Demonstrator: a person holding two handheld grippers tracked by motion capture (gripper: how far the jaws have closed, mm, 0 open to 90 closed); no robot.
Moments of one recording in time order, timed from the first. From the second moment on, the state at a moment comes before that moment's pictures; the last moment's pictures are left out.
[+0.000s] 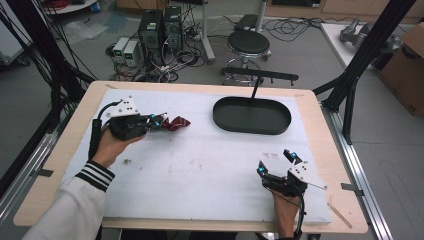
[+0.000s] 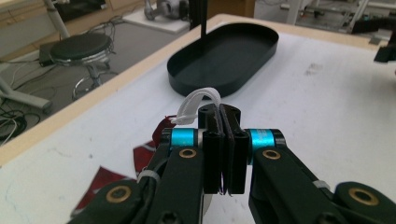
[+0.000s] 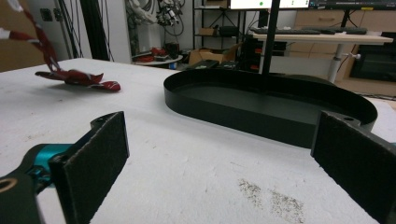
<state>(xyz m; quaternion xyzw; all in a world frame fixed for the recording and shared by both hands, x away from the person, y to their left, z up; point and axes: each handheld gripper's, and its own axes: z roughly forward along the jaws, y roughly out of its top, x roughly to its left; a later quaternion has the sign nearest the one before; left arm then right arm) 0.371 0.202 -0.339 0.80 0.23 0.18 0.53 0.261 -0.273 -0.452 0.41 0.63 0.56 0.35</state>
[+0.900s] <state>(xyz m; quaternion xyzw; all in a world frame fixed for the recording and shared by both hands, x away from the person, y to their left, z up) 0.422 0.113 -0.288 0.77 0.18 0.18 0.58 0.262 -0.275 -0.452 0.41 0.62 0.56 0.35</state>
